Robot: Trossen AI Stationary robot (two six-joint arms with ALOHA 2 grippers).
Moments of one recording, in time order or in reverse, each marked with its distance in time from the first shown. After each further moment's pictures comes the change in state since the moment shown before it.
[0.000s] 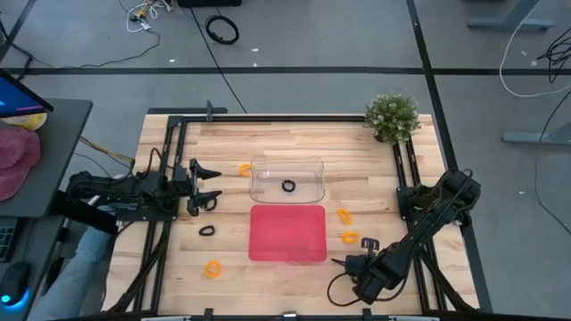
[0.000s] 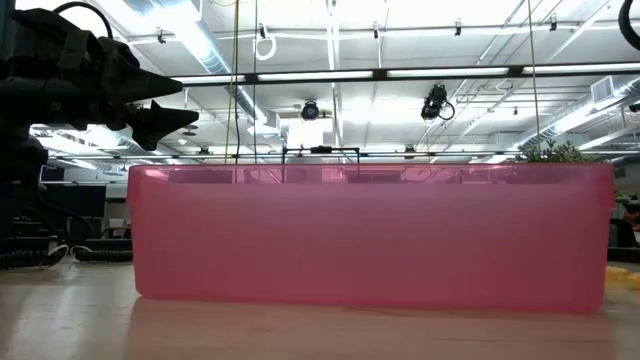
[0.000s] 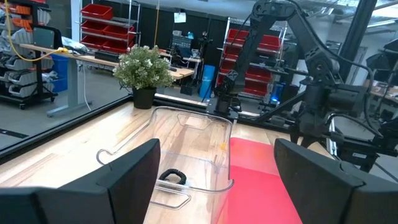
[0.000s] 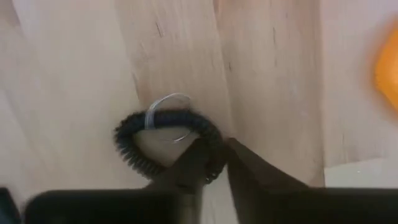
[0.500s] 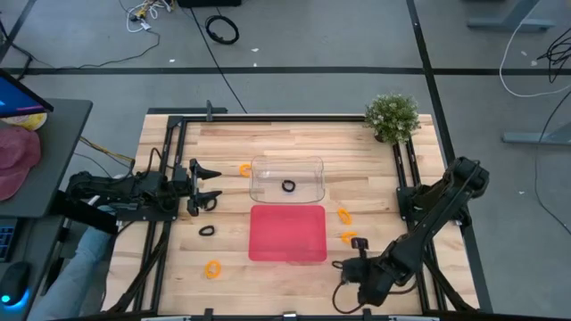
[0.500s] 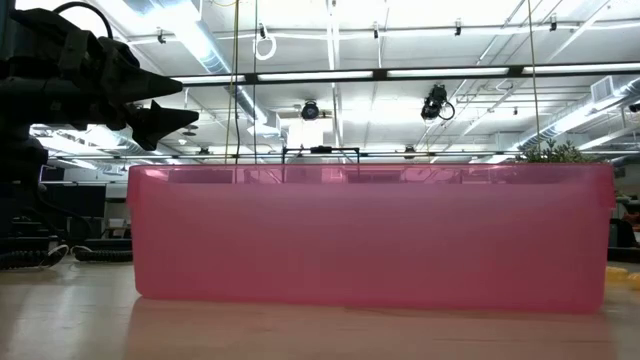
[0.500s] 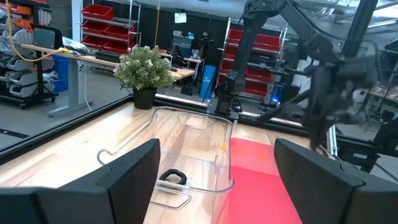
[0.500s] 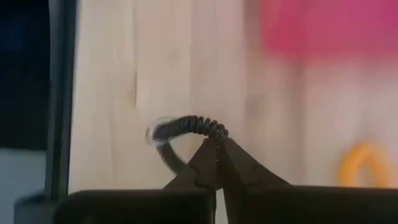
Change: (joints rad) left arm 0.000 0.000 0.000 0.000 -0.002 0.000; right arm -0.004 -0.187 0.061 0.119 0.222 -0.261
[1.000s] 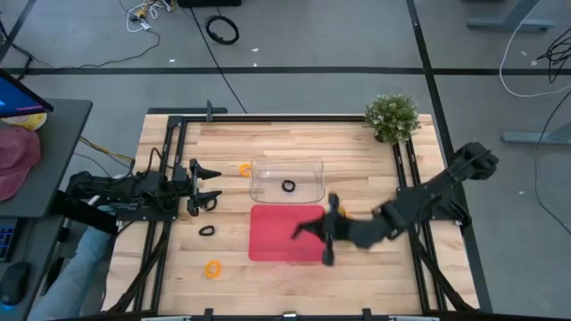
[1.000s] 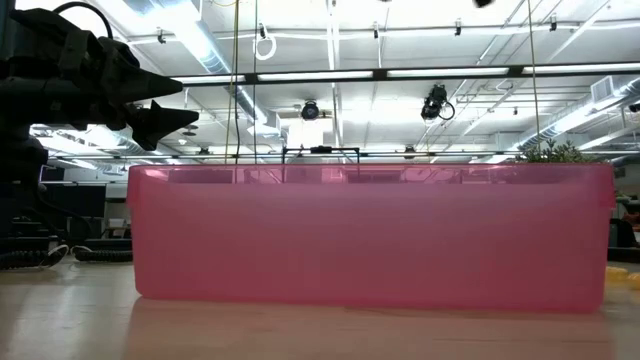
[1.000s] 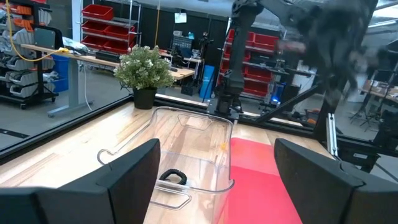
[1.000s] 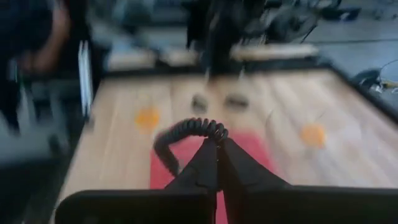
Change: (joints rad) left arm 0.000 0.000 0.000 0.000 0.000 0.000; right arm -0.302 -0.191 0.012 0.581 0.302 -0.493
